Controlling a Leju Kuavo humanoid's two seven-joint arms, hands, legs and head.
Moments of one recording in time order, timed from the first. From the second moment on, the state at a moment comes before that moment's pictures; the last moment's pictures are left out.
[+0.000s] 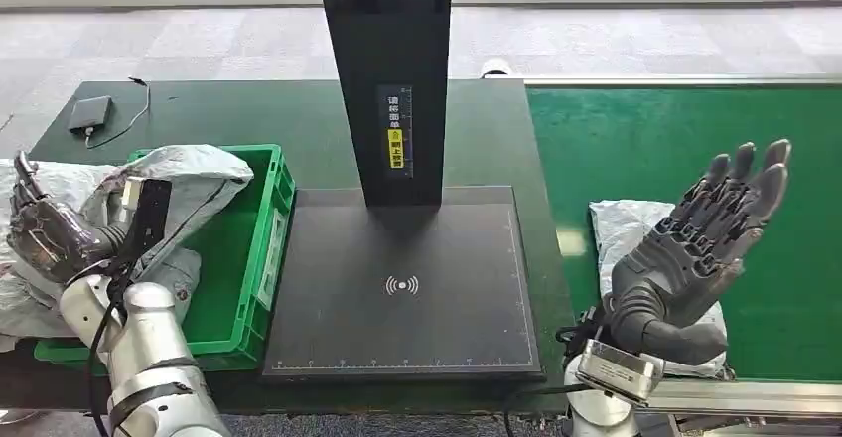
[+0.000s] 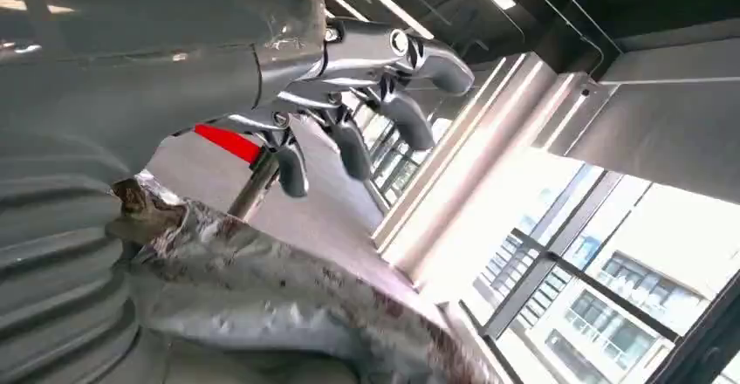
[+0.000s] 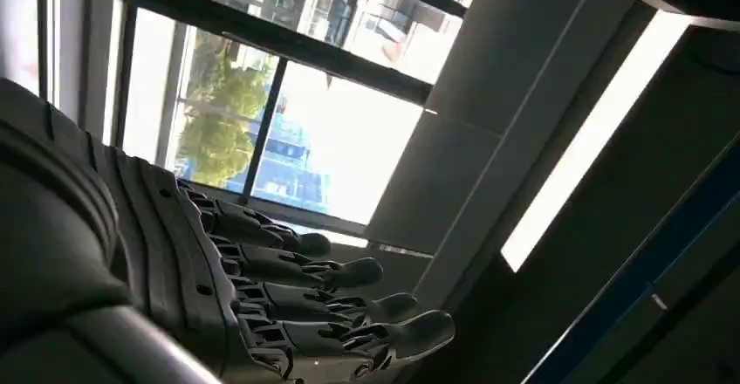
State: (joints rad) left arm -0.55 -0.34 0.95 -1.25 -1.33 0.70 -0.47; right arm -0.08 0.31 0.17 -1.70 0.72 -0.70 -0.70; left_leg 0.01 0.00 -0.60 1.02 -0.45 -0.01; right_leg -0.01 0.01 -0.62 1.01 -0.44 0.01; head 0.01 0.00
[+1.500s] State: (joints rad) left arm -0.26 -0.34 0.34 -1.49 -0.23 0.44 -0.68; right arm -0.04 0.31 -0.03 -1.67 0.71 -0.70 -0.70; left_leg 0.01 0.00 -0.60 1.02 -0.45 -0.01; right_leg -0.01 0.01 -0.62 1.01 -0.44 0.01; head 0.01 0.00
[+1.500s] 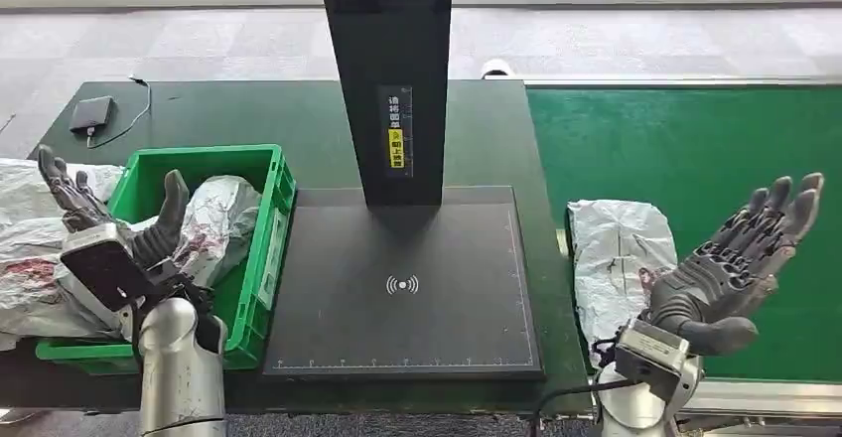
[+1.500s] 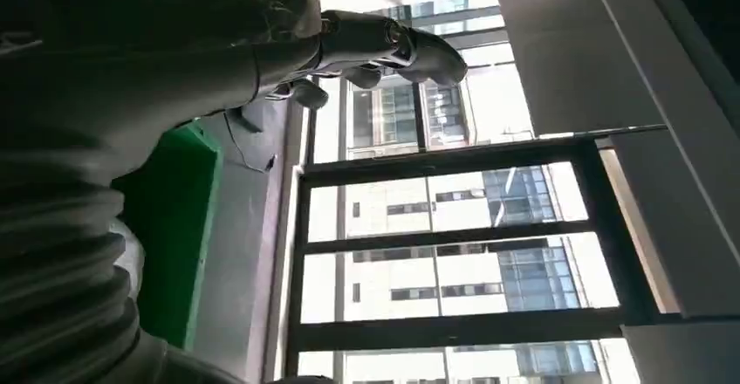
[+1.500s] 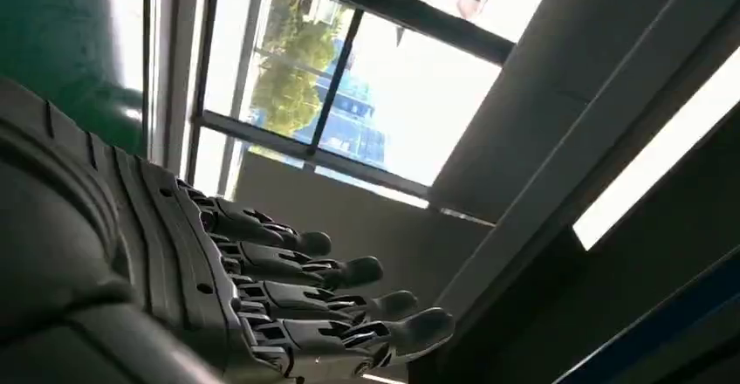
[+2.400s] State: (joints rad) left arm -0.10 -0.31 0.17 -1.74 0.00 0.00 -0.70; right arm -0.06 0.28 -0.32 -1.32 1.52 -0.70 0.05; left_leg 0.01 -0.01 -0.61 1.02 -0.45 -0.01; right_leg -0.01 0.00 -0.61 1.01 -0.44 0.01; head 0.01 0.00
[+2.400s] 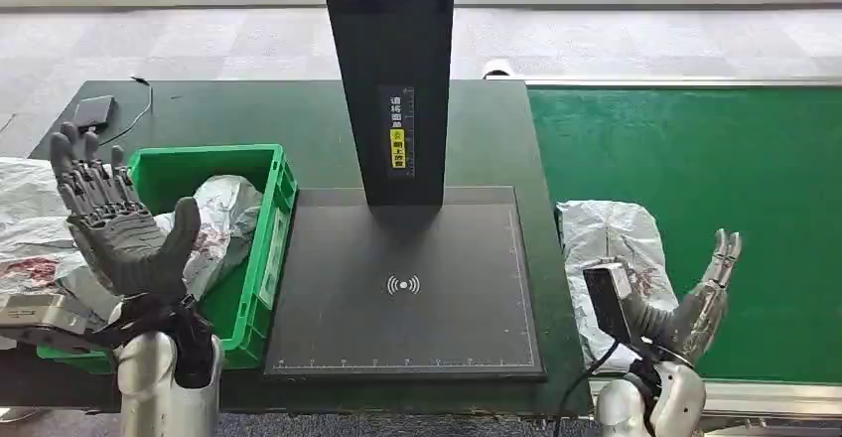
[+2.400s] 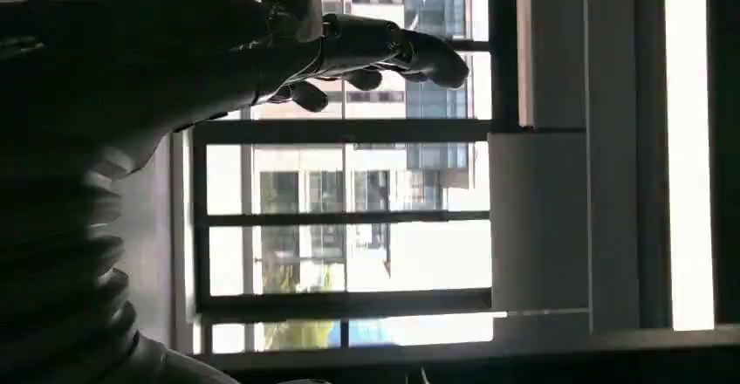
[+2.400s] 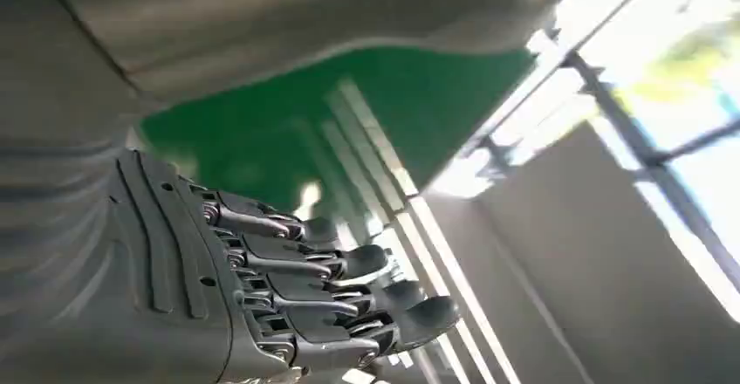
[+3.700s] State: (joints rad) left arm -0.04 -0.31 -0.01 -1.68 0.08 -0.27 -0.67; right arm -0.30 0.10 -0.31 -0.58 1.56 -0.57 0.33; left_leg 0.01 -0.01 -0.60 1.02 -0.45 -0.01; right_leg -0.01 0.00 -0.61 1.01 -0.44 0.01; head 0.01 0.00
